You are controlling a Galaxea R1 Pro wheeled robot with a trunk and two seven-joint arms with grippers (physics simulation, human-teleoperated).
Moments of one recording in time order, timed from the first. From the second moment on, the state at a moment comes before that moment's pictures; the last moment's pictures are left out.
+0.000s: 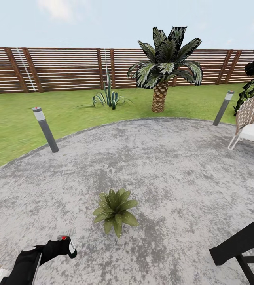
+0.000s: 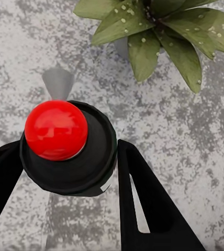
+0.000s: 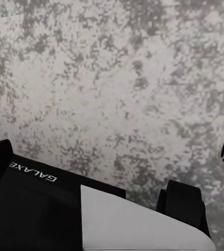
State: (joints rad) left arm -0.37 0.00 0.54 -0.90 -0.49 0.38 -0.66; right arm -0.34 -0.02 -0.50 -0.18 0.57 -0.05 0.45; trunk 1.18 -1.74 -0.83
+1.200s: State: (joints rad) left arm -0.37 0.00 0.54 -0.90 -0.48 0.38 -0.66; right arm -0.31 -0.02 -0.50 -0.18 0.57 -0.05 0.45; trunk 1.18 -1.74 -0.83
